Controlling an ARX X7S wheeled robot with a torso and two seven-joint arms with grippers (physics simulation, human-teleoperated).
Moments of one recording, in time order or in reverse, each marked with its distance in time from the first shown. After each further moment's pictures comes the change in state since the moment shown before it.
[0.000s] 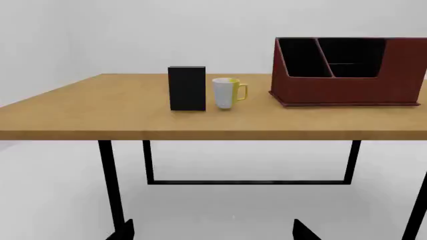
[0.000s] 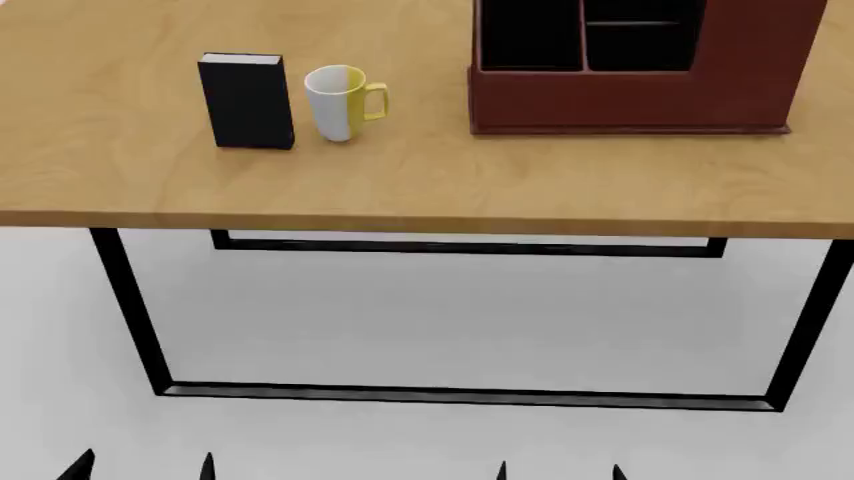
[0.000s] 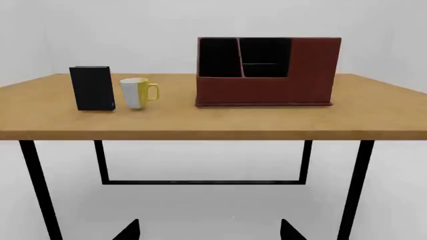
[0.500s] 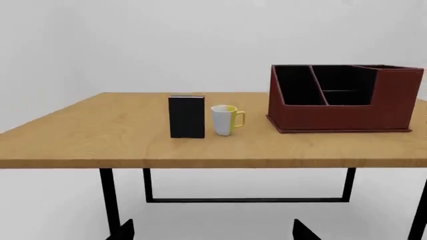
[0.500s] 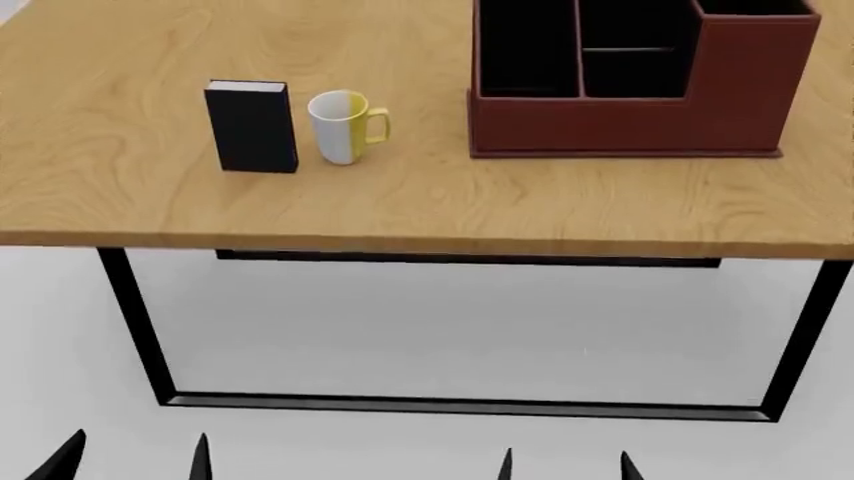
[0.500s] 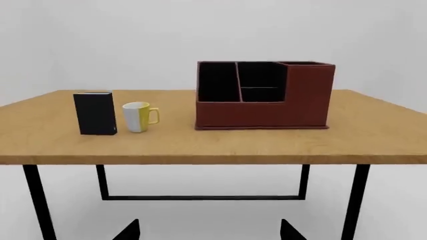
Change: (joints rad) left arm 0.000 -0.050 0.053 0.083 -0.049 -0.036 -0.051; right arm 0.001 0.055 -0.047 -0.040 0.054 0.000 0.049
